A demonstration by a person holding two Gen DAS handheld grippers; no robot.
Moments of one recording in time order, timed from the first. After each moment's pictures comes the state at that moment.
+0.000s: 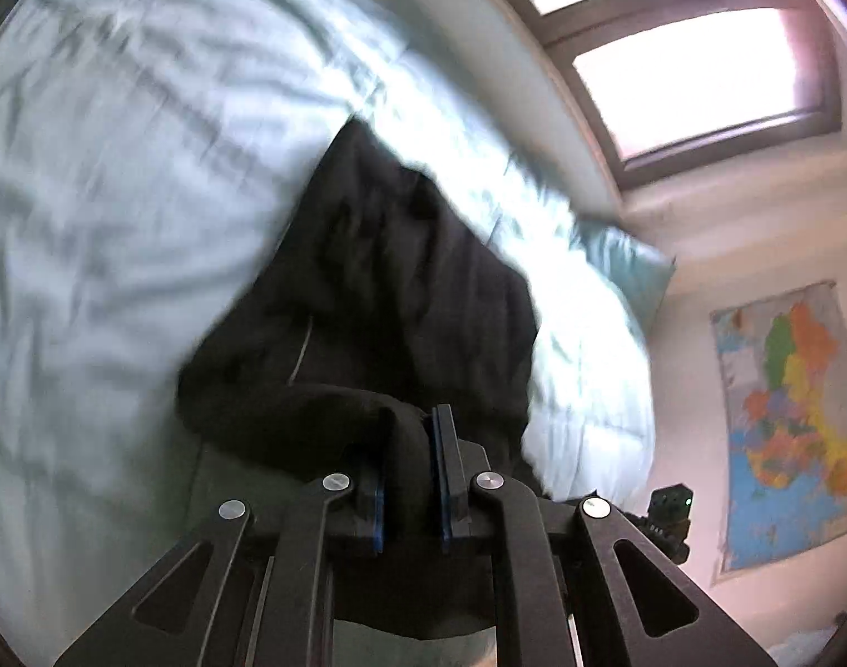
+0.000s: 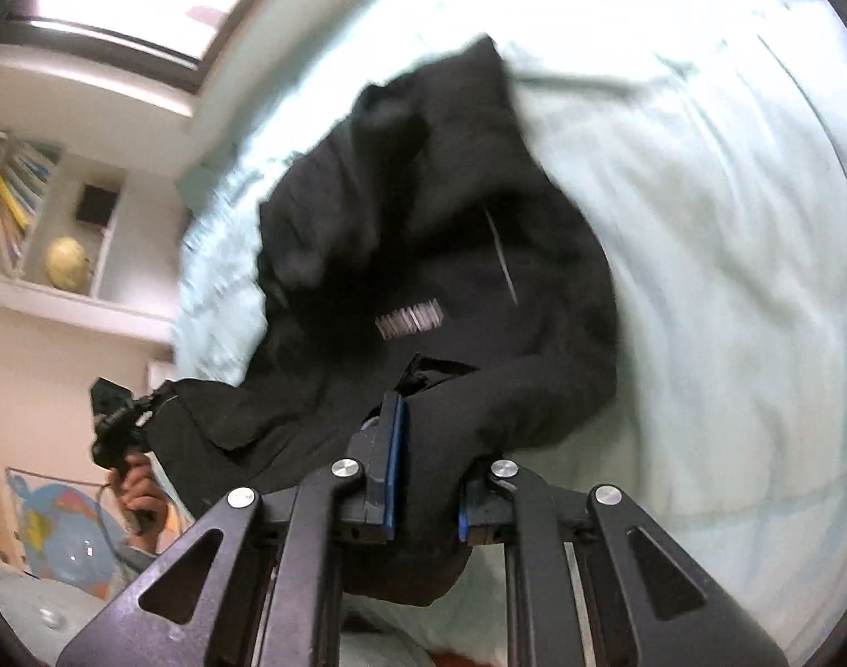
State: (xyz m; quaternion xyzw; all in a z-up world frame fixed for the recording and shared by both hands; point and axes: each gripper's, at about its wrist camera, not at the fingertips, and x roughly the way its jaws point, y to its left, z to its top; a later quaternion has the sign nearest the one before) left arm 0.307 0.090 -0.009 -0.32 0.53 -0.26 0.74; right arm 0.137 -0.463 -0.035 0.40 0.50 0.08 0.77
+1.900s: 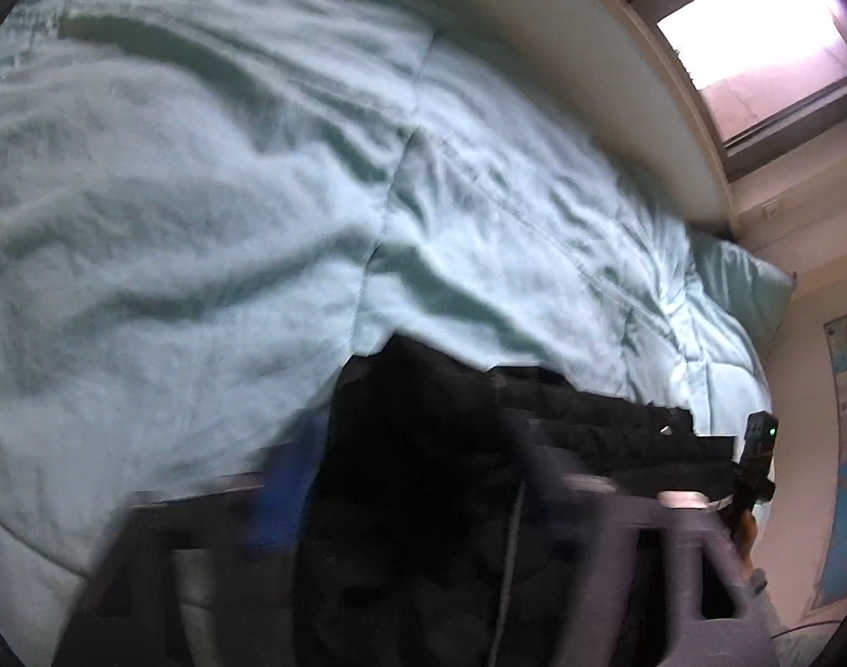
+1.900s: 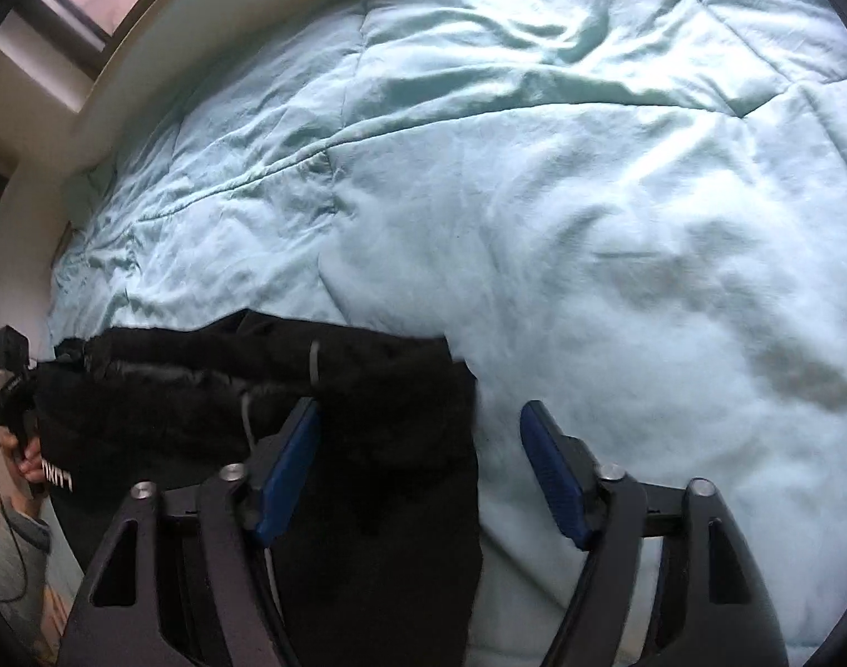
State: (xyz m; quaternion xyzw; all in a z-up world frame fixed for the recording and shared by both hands) left arm 0.594 -0.008 -0.112 -0.17 0.56 -0.23 0.78; right arm 0.466 -0.544 -0.141 0.21 0.54 0.03 0.81
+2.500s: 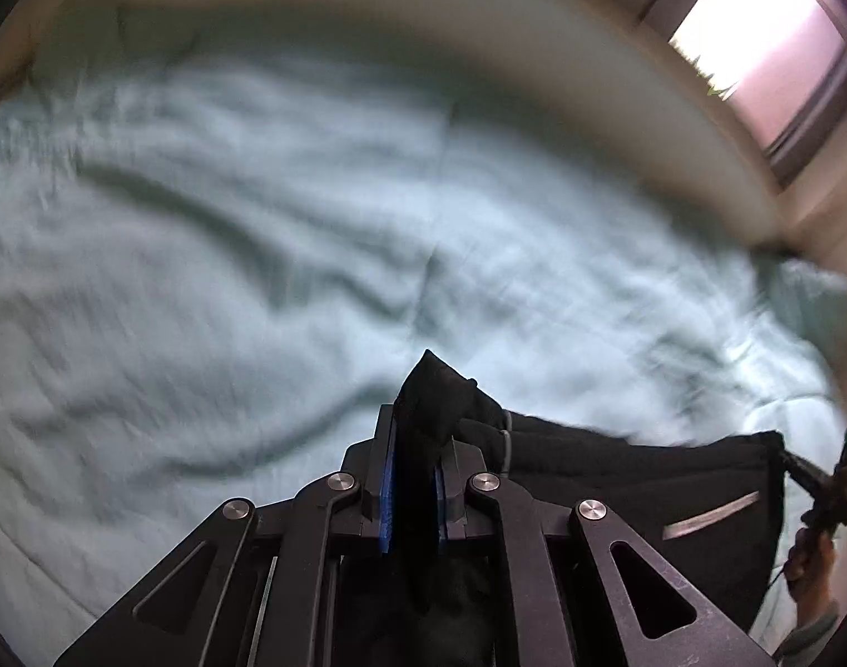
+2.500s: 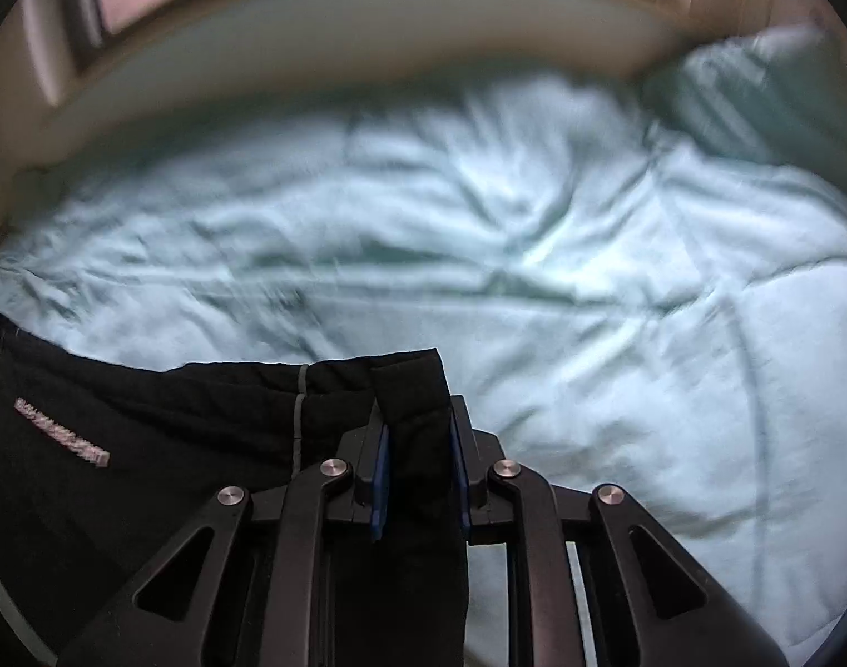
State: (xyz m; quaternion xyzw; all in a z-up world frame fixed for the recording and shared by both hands) left arm 0.657 -0.032 -0.102 -0.09 0.54 -0.14 0.82; right arm 0.517 -0.540 -0.109 0.09 0.52 -0.09 0.85
